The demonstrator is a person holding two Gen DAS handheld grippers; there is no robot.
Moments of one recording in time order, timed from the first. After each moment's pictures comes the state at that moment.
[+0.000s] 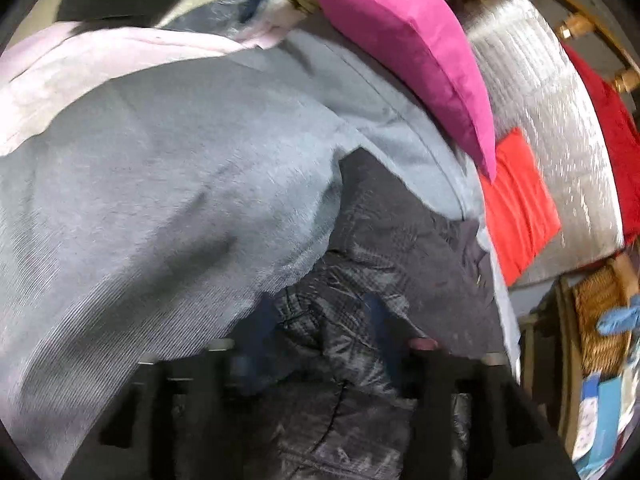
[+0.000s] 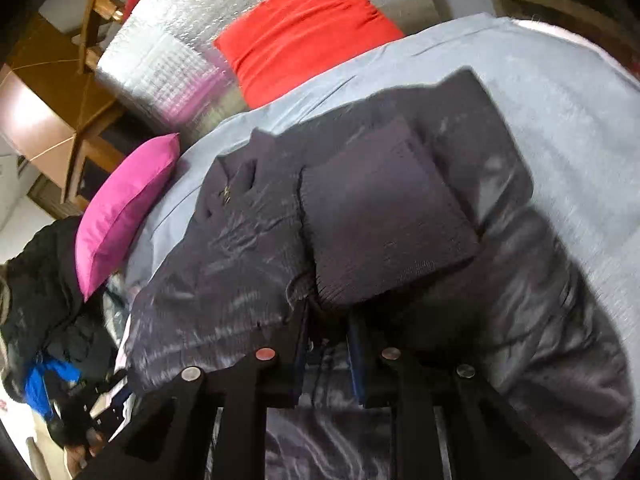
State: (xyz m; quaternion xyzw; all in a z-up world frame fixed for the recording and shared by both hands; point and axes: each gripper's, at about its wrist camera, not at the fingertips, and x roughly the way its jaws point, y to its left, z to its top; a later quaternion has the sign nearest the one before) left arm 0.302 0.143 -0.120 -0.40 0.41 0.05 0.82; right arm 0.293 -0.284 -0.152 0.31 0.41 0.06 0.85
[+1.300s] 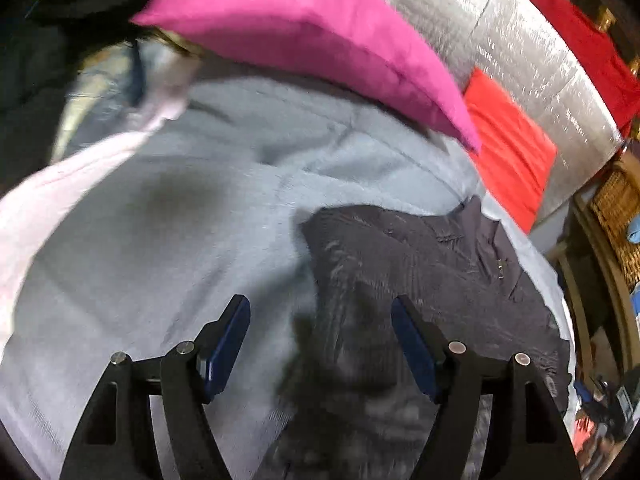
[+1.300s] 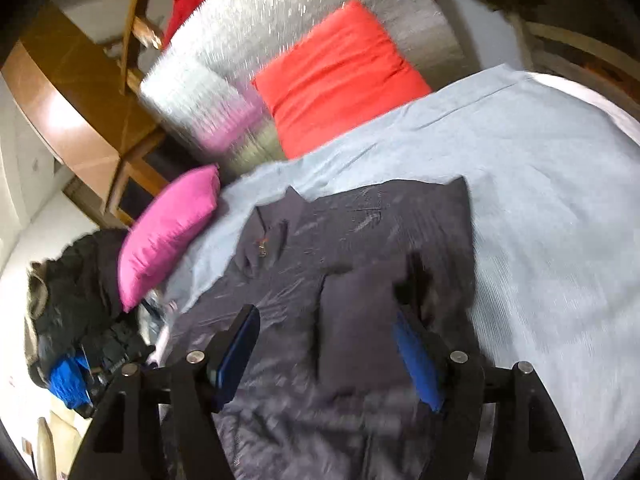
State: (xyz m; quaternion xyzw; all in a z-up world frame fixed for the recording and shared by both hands) left arm 0.407 0.145 -0.097 -0.21 0.44 -0.03 0.87; right arm 0.303 -0.351 -0.101 0.28 0.39 0.11 0.87
